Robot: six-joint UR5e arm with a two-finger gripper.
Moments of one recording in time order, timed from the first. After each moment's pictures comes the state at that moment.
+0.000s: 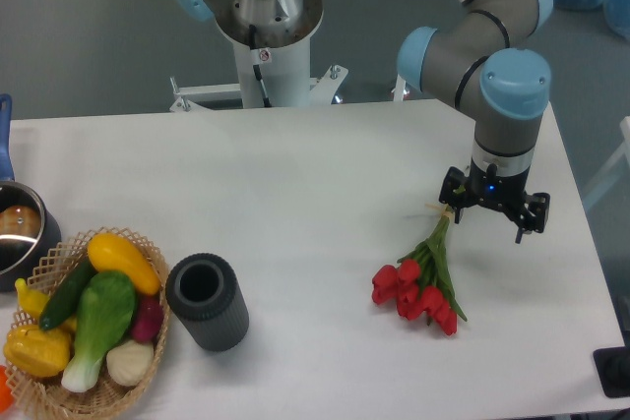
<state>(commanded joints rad) 2.75 -2.00 -1.63 -0.86 1.53 1.23</state>
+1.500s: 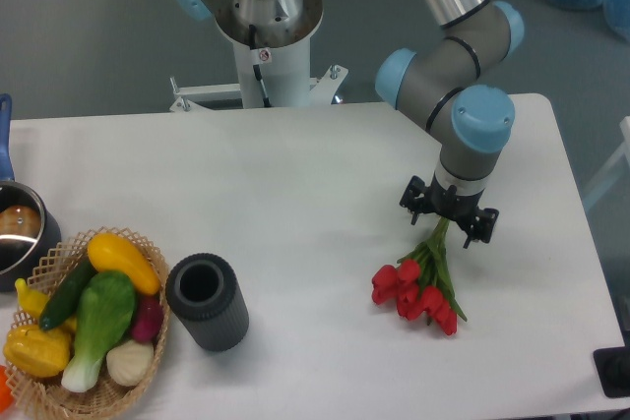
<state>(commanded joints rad) 2.70 -2.05 -1.74 -0.86 1.50 1.24</state>
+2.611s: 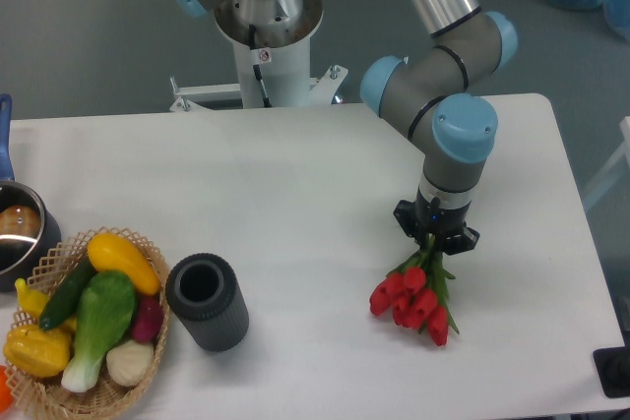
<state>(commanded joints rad) 2.68 -2.02 -1.65 -0.85 1.49 1.17</state>
